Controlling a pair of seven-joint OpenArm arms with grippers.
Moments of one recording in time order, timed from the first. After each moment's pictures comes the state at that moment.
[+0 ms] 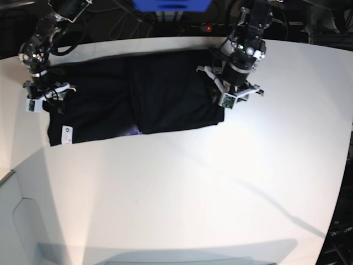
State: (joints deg) left arm 22.1 -12.1 8.8 101.9 1.2 -4.6 29.7; right arm -10.5 0.5 43.9 82.3 4.9 39.7 -23.7
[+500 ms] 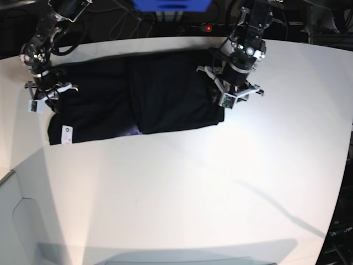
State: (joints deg) left arm 22.1 -12.1 8.8 101.9 1.2 -4.5 29.7; right arm -11.5 0.8 41.9 82.4 5.3 39.6 -23.7
